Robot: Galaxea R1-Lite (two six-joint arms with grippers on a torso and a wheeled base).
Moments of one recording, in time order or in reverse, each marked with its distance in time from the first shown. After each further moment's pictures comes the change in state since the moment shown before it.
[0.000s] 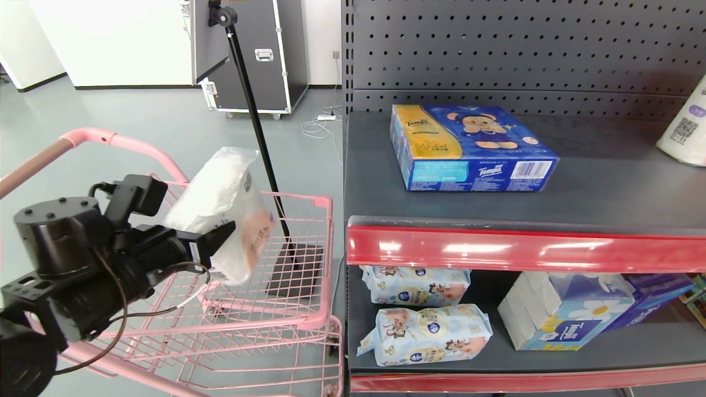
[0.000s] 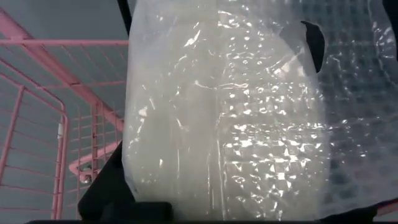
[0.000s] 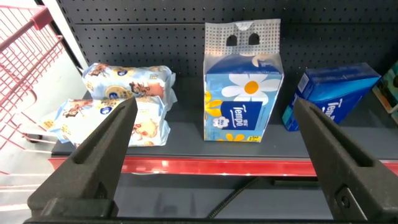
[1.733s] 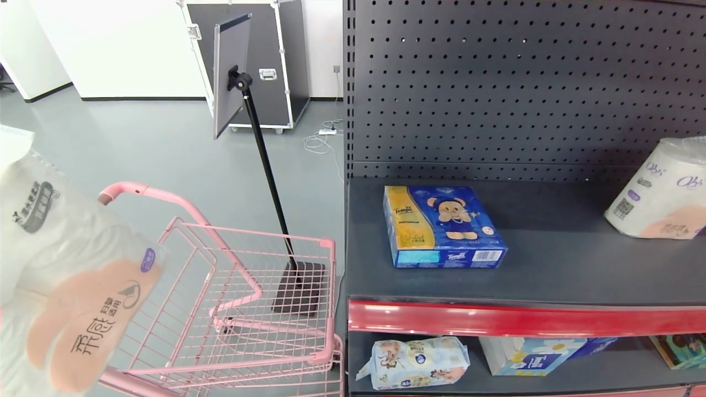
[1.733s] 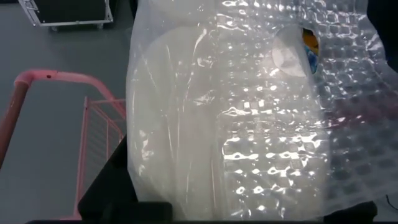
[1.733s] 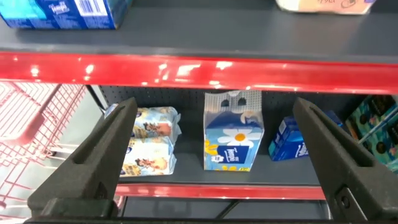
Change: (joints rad) left arm -0.004 -1.076 -0.201 1.151 -0.007 0.040; right arm 0.000 0.000 0.000 0.000 -0.003 0.000
